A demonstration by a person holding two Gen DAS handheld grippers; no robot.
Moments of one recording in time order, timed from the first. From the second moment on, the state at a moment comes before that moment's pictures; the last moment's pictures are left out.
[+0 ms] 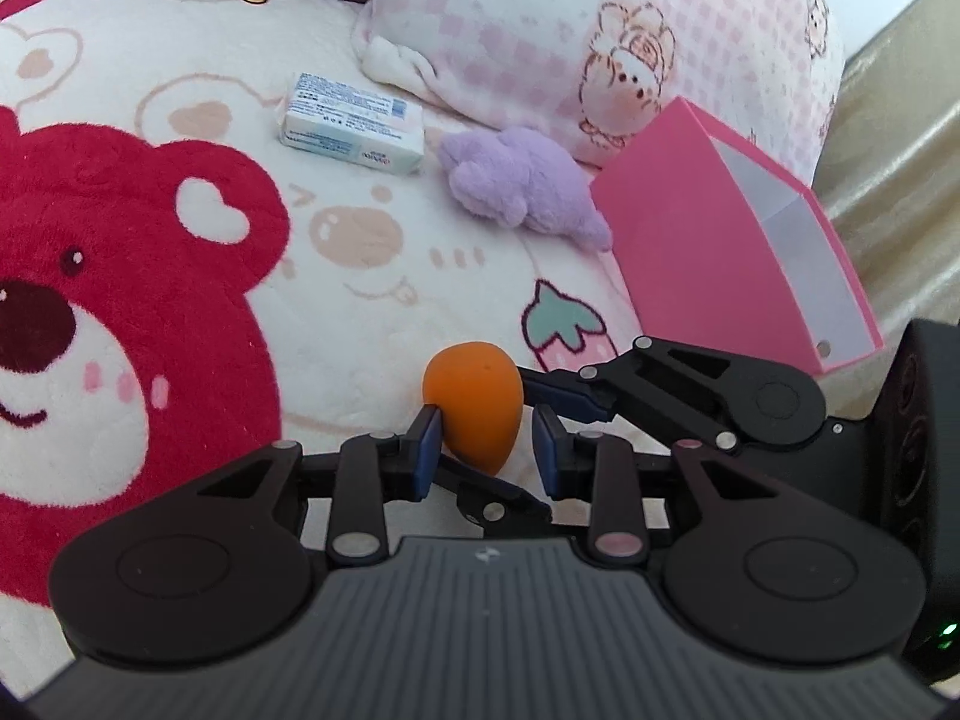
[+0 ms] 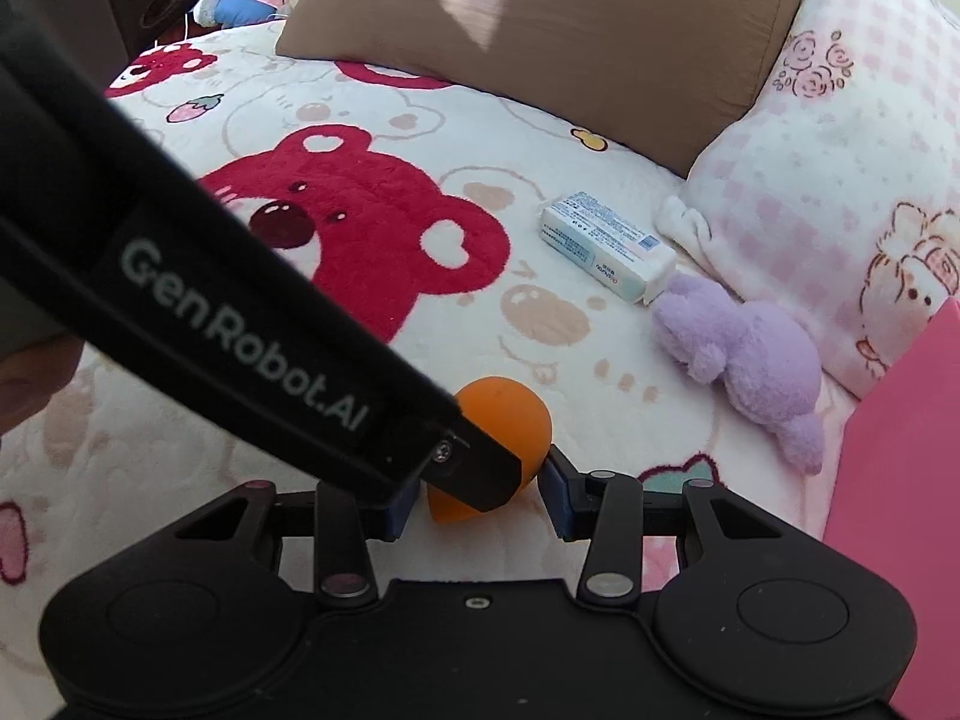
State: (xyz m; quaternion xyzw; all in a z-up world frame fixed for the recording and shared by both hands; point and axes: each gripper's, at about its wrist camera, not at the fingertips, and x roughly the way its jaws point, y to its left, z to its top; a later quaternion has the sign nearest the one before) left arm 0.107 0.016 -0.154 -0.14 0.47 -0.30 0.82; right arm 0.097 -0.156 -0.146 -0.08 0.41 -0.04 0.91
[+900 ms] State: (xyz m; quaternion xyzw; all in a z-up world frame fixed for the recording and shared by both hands) left arm 0.060 -0.020 -0.102 -0.12 0.53 -0.31 0.78; right arm 0.032 -0.174 -0.111 0.05 0.43 -0.02 0.90
